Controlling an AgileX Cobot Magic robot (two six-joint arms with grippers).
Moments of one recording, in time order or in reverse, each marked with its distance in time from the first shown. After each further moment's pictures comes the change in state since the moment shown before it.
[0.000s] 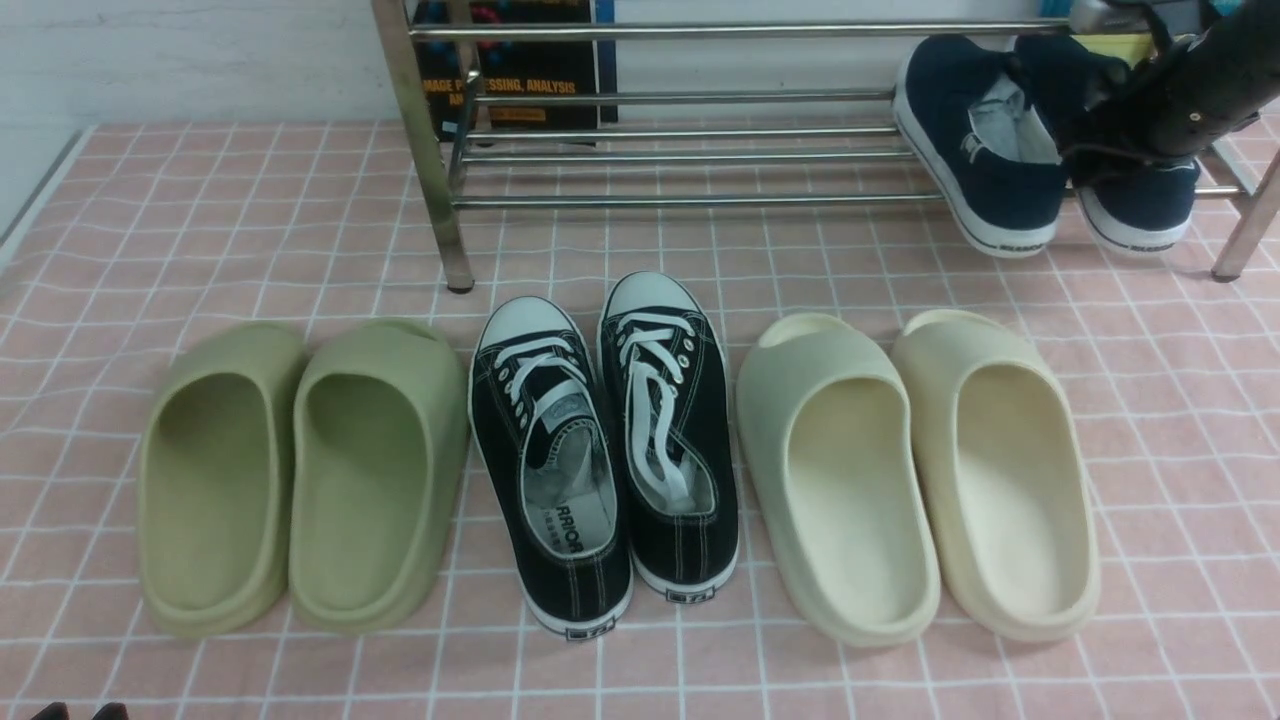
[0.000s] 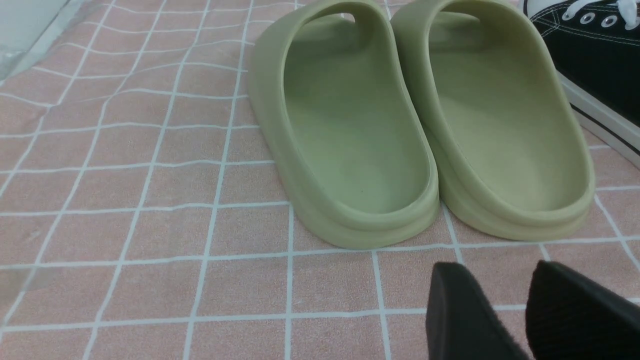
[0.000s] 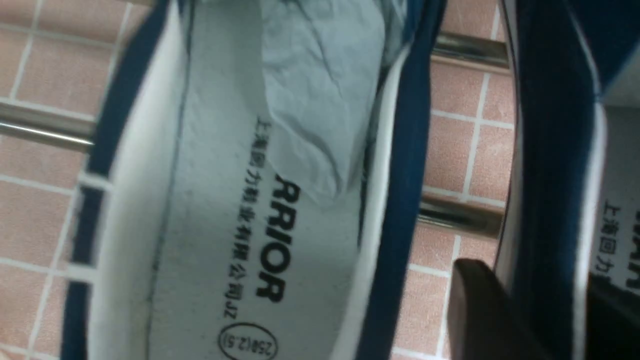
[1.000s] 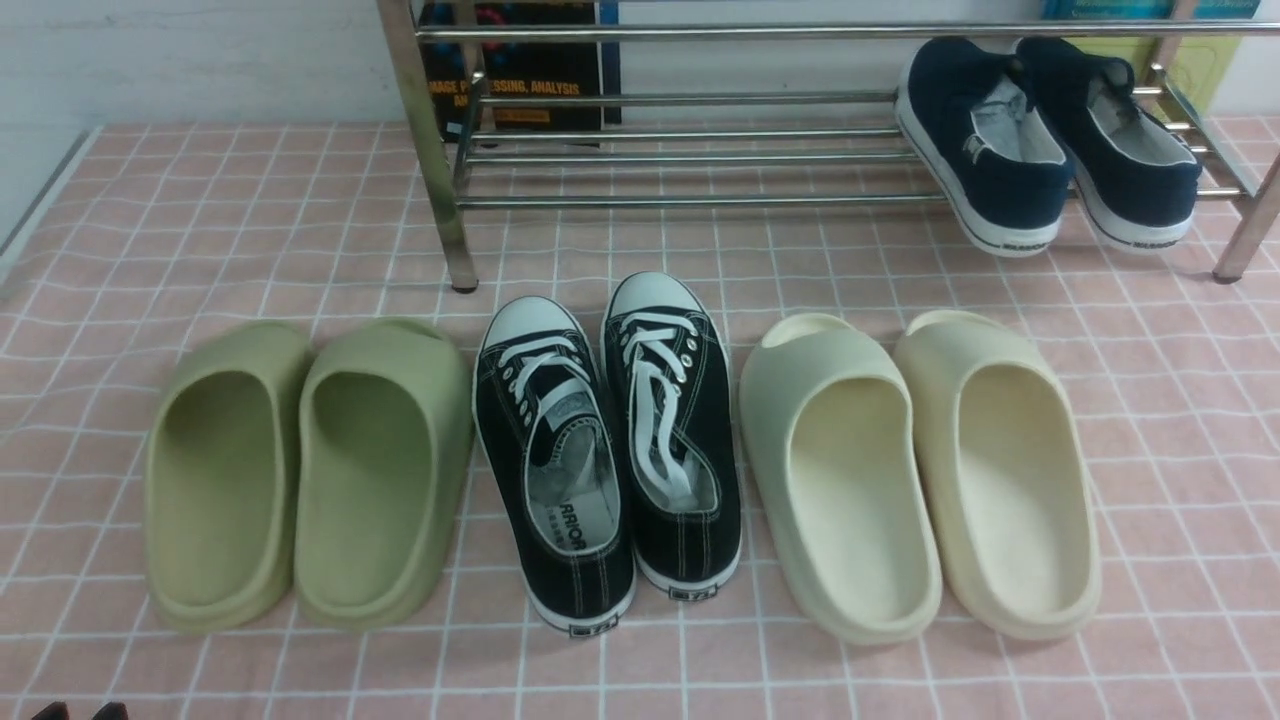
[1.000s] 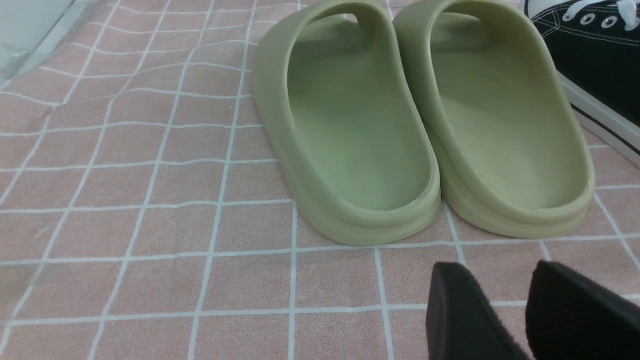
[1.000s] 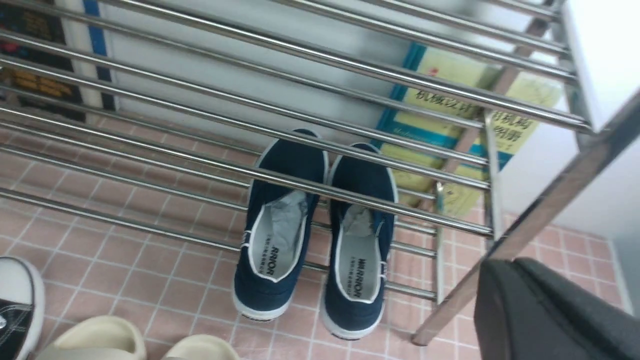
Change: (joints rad) right arm 0.001 -0.982 0.393 -0.112 0.004 0.015; left arm 0.000 0.000 0.000 0.000 0.000 0.000
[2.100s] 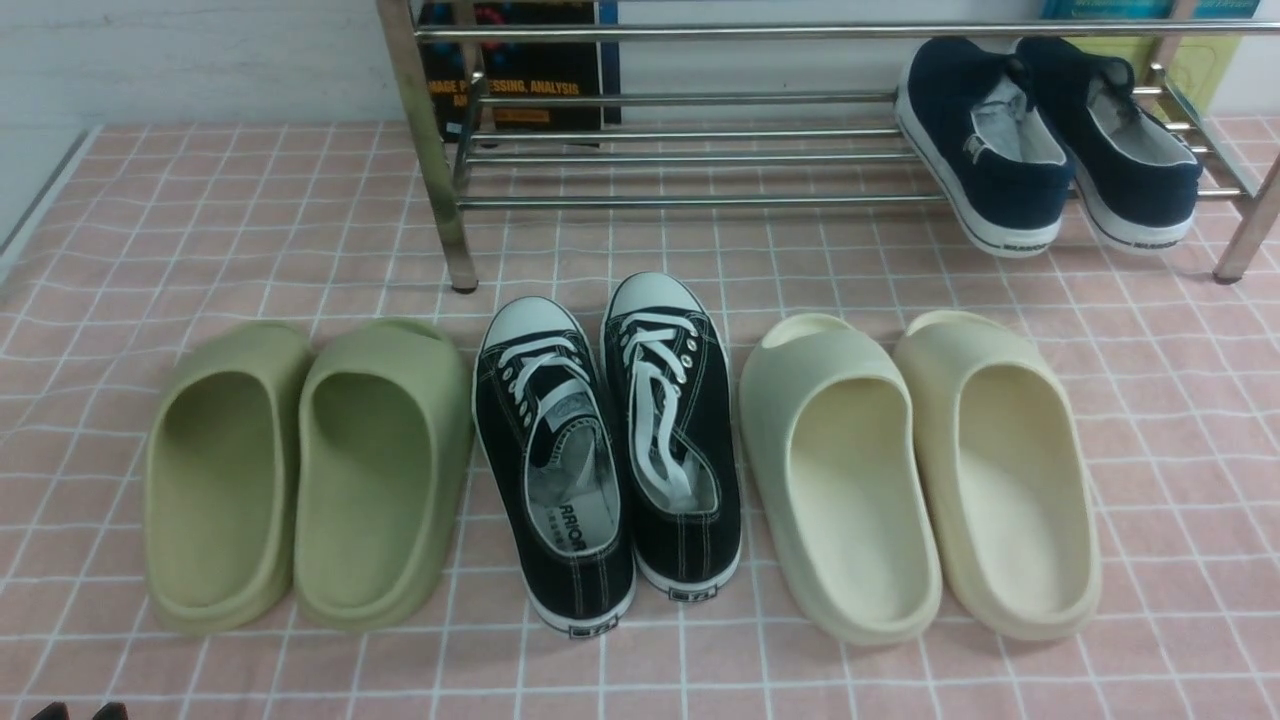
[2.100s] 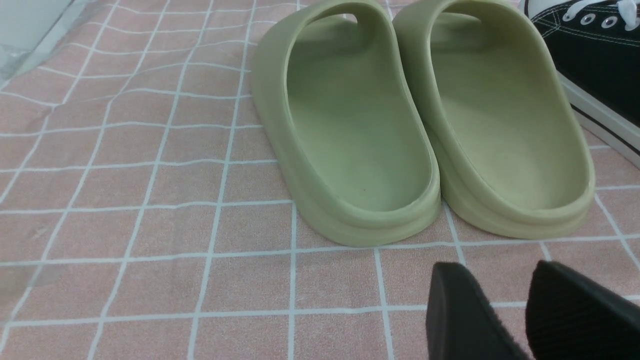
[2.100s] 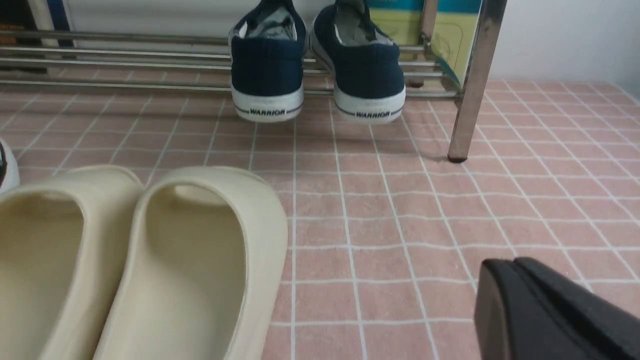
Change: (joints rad) right arm 0.000 -0.913 1.697 -0.079 -0.987 0.253; left arm 0.000 0.000 0.000 0.000 0.000 0.000
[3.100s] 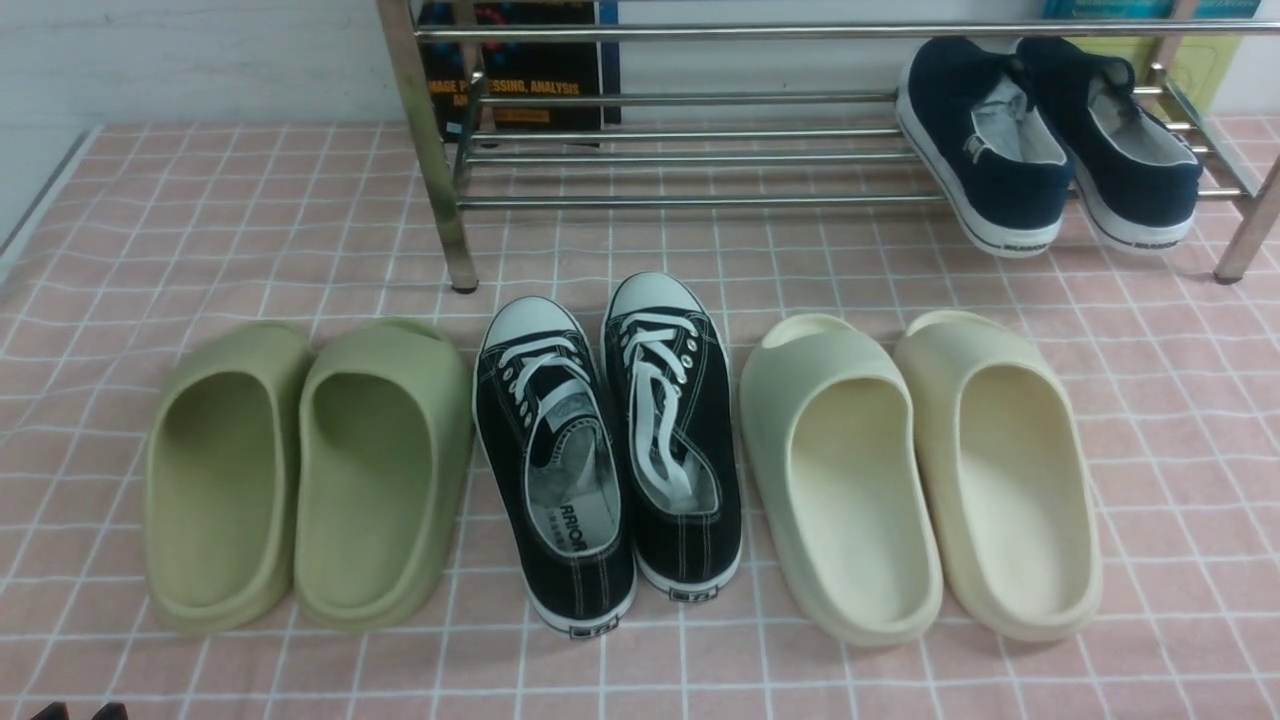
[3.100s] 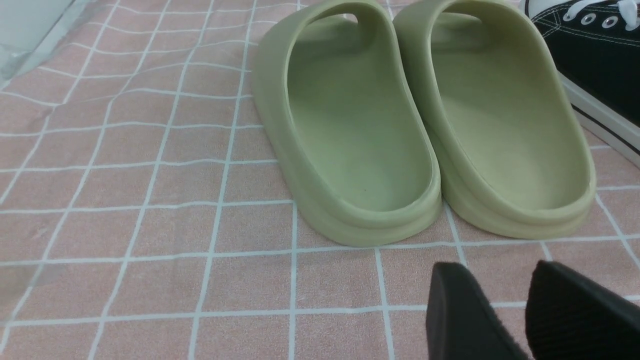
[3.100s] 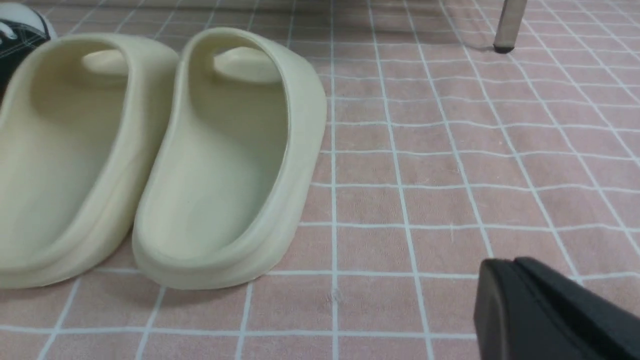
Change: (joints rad) right arm 0.051 -0.410 0.122 0.012 0.402 0.007; left arm 0.000 0.000 0.000 0.000 0.000 0.000
